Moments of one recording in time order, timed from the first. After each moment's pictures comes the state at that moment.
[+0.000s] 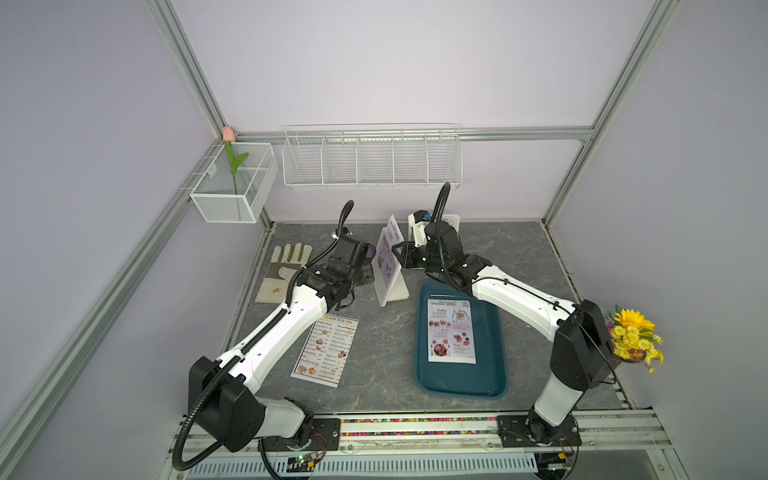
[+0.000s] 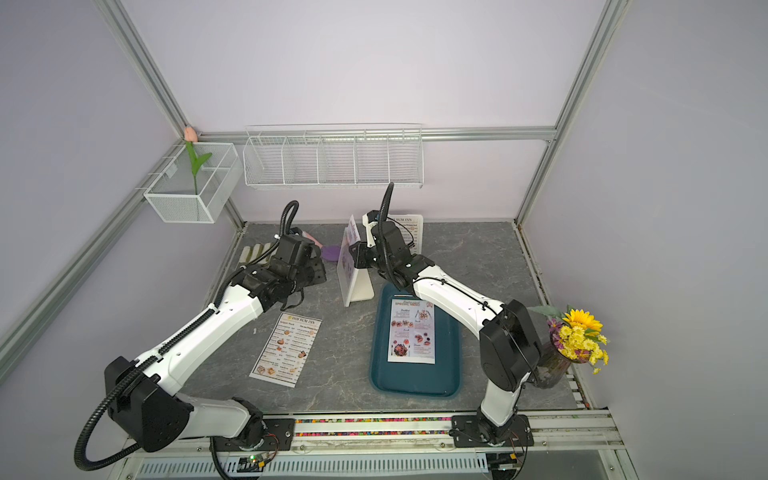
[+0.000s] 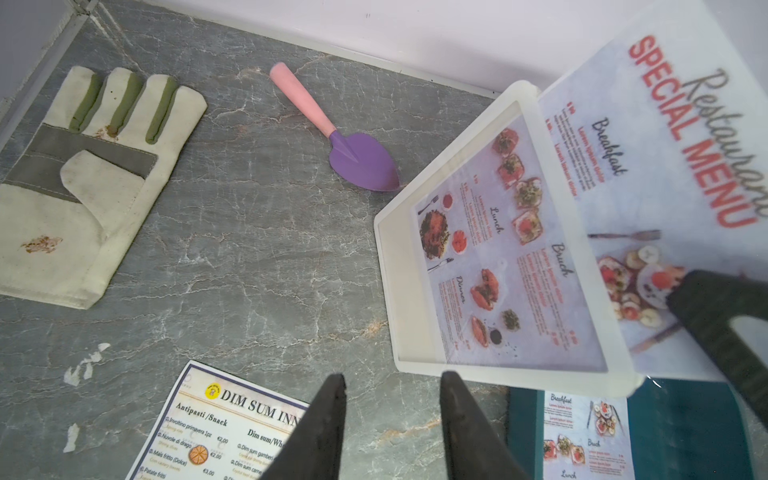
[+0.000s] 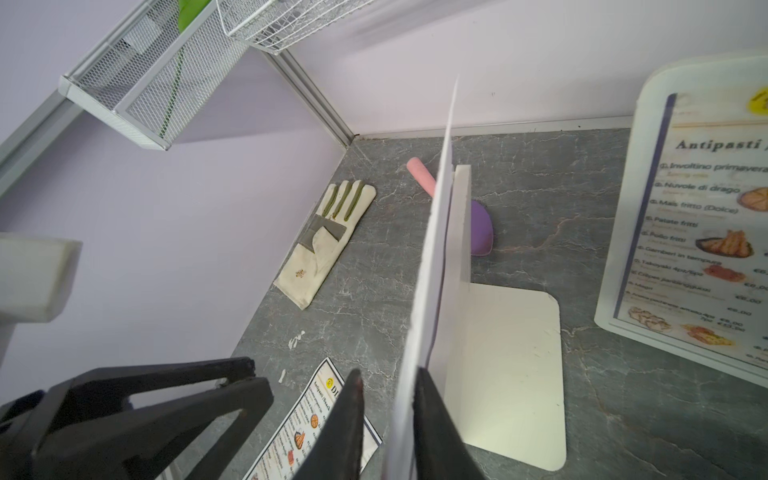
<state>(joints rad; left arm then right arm) -0.58 1.38 1.25 -0.65 -0.28 -0.57 0.71 1.75 1.45 -0.13 -0.12 0.56</state>
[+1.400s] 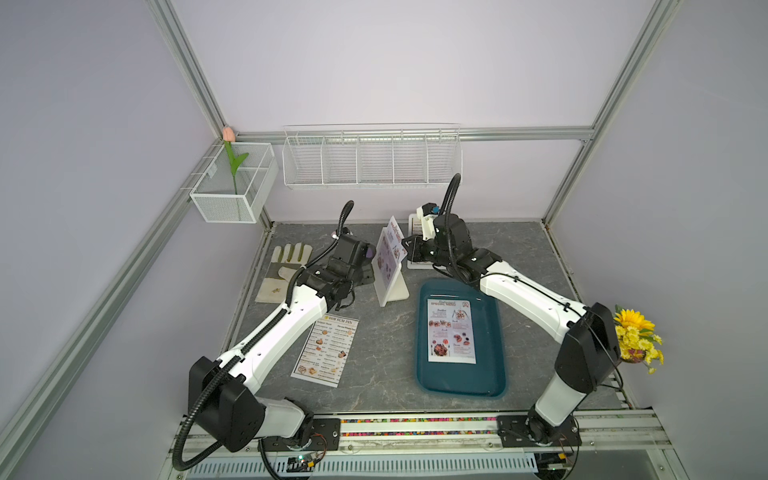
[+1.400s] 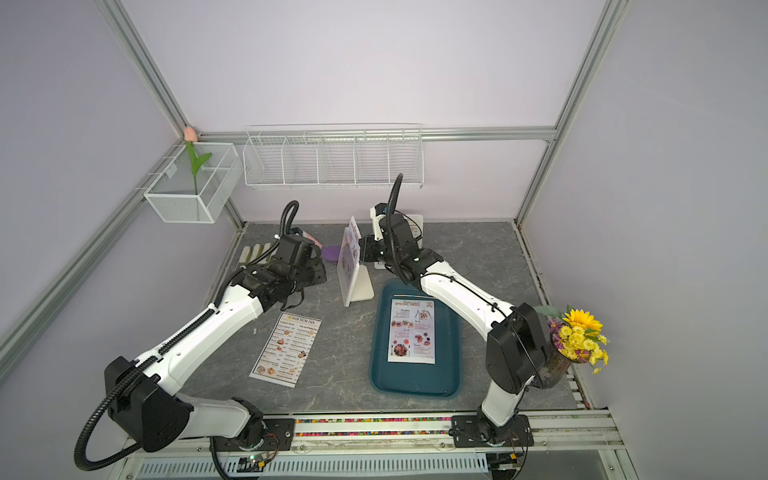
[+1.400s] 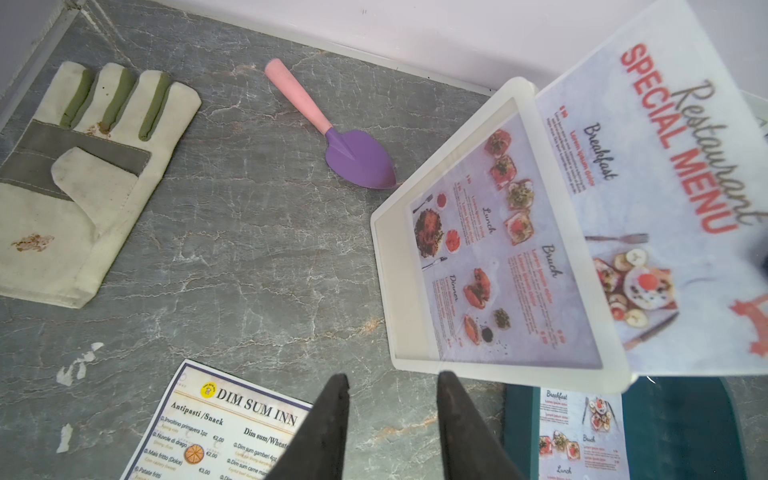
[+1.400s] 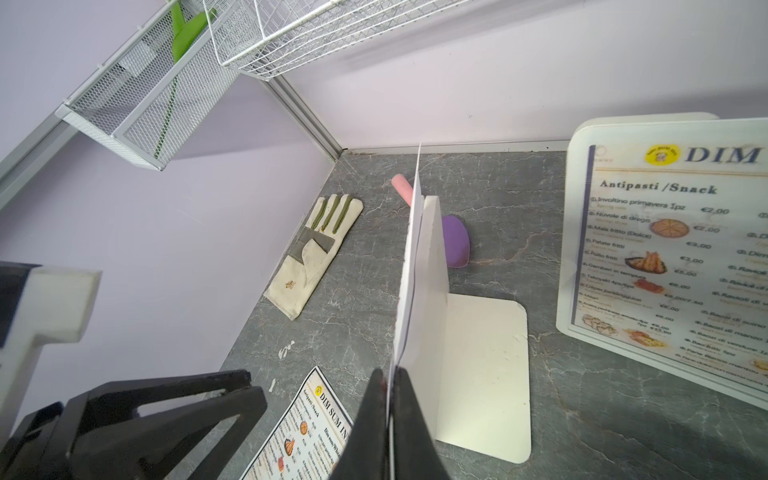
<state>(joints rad) -0.58 1.38 1.25 -0.65 -0.27 -0.58 0.68 1.73 1.49 -0.19 -0.12 0.53</state>
